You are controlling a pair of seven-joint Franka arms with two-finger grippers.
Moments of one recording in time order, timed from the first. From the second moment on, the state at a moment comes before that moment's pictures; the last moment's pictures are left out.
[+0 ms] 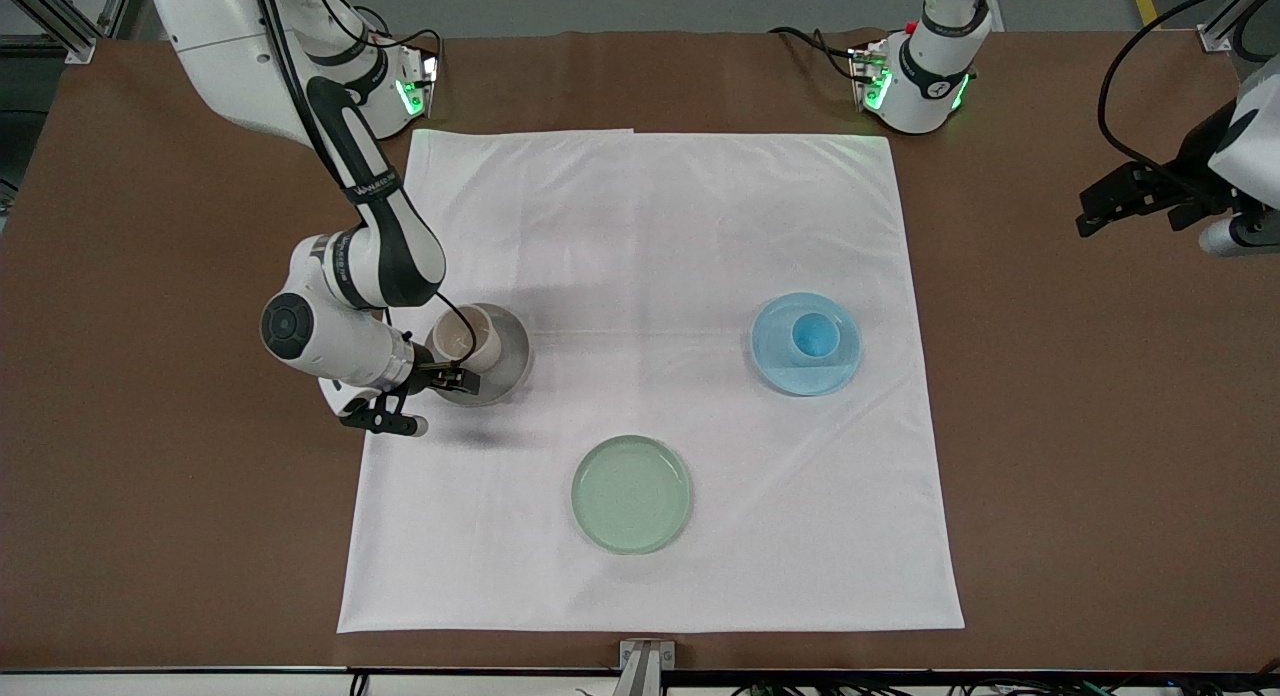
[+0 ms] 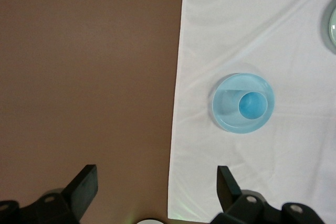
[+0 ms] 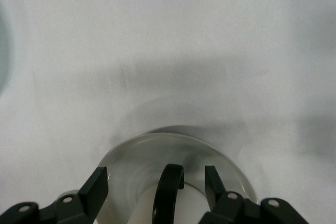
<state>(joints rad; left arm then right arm) -0.01 -0.01 -0.08 -1.54 0.00 1.48 -0.14 0.38 0.51 -0.10 -1.87 0.41 2.34 0.15</state>
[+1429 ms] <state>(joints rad) -0.07 -0.09 -0.05 -1.64 0.01 1.54 -0.13 0.23 0.32 -0.36 -1.35 0.05 1.55 -0.01</state>
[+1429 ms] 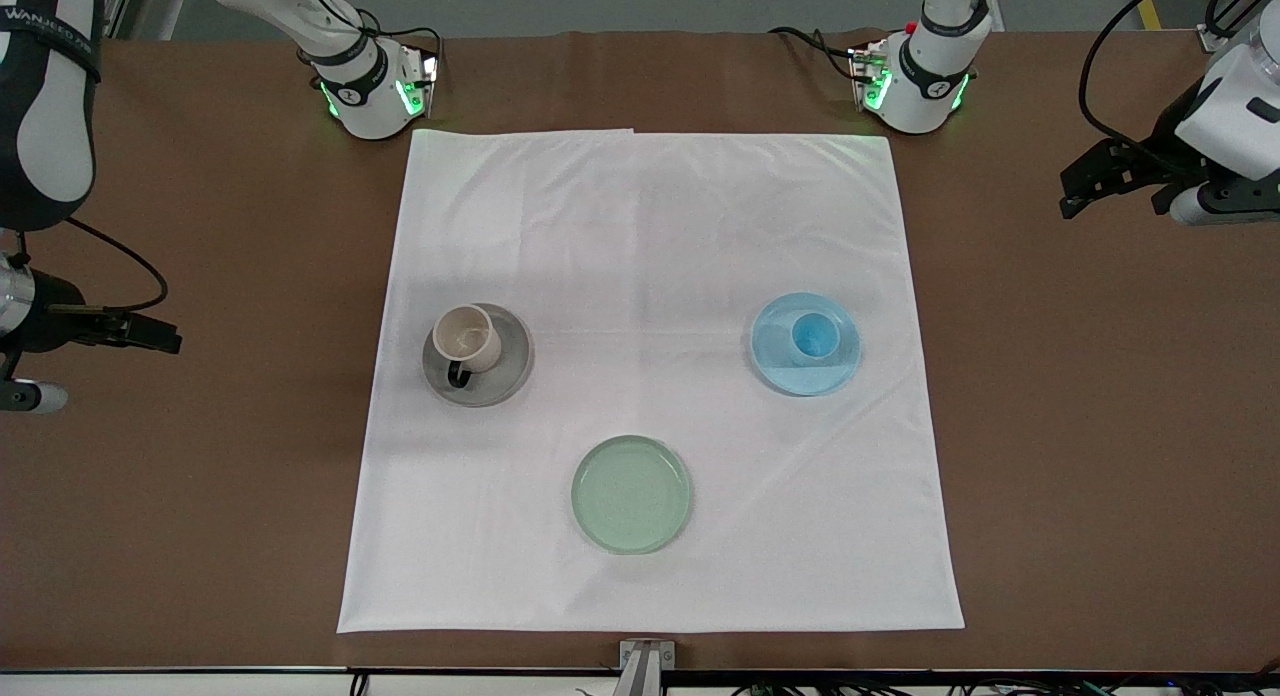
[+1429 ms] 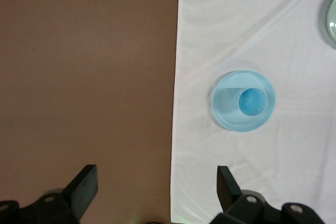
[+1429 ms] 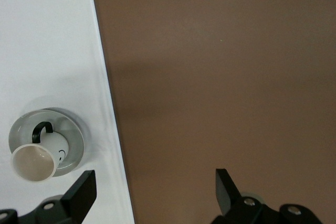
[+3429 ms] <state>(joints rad) -0.06 -0.09 -0.03 -1.63 0.01 1.55 -0.12 -0.01 -0.11 -0.08 -1.68 0.02 1.48 0.03</state>
